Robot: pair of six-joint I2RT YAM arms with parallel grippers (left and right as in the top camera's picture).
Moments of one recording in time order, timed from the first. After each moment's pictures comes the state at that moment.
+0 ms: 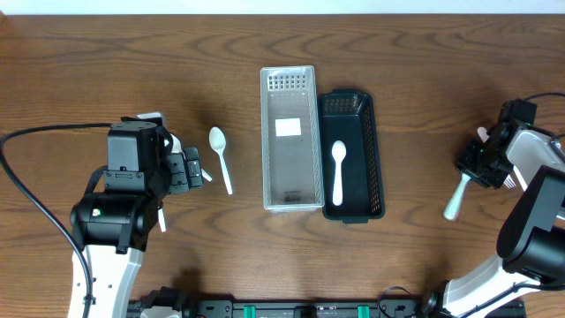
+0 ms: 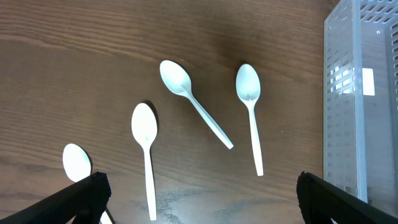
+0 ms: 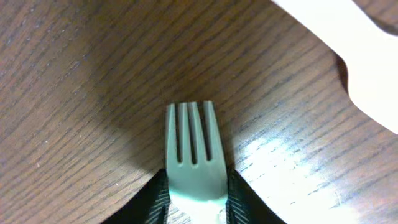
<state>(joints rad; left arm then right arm) -0.08 1.01 1.02 -0.94 -0.11 -0.18 -0.39 1.87 1.10 -0.69 -0.01 0.29</state>
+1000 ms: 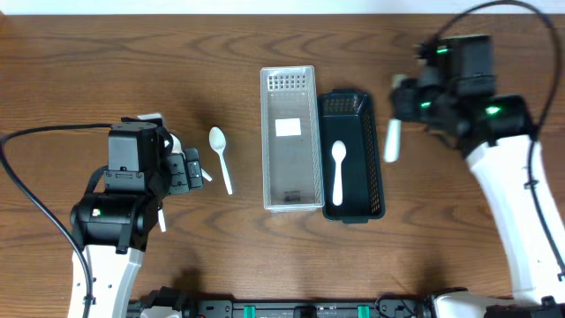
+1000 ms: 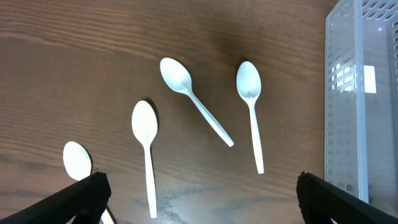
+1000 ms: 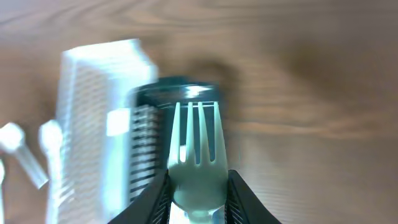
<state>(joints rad) -0.08 1.01 1.02 -0.95 -0.11 -0.18 0.20 1.47 1.44 -0.89 -0.14 0.28</state>
